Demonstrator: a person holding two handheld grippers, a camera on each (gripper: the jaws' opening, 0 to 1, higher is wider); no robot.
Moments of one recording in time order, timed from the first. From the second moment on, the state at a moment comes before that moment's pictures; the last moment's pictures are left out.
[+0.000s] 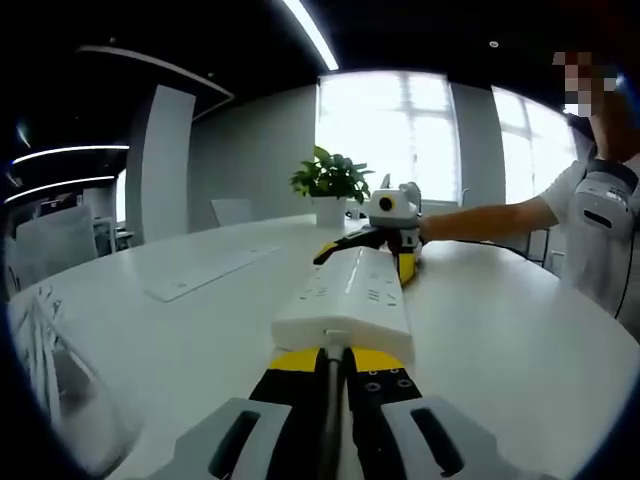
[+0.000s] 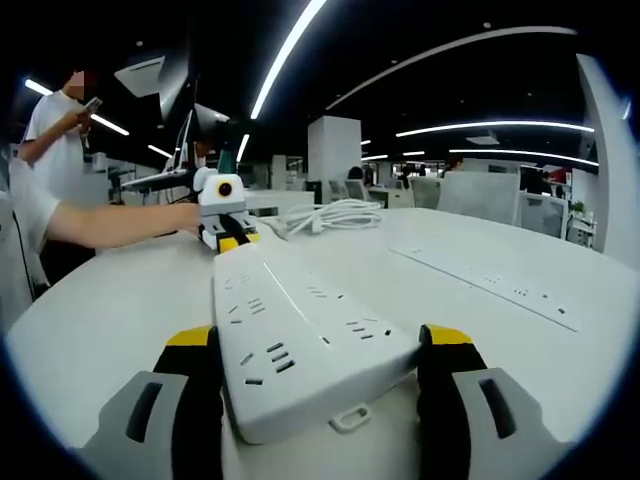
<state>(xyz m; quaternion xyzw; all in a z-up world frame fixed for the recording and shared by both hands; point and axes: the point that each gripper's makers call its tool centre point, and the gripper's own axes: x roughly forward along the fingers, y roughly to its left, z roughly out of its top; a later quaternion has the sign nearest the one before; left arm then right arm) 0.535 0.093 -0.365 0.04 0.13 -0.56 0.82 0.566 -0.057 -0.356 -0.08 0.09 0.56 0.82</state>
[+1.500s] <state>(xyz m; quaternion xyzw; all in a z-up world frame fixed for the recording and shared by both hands) 0.582 0.109 -0.366 0.04 0.13 -0.56 0.82 0.605 -0.045 -0.357 -0.08 0.09 0.55 0.82</state>
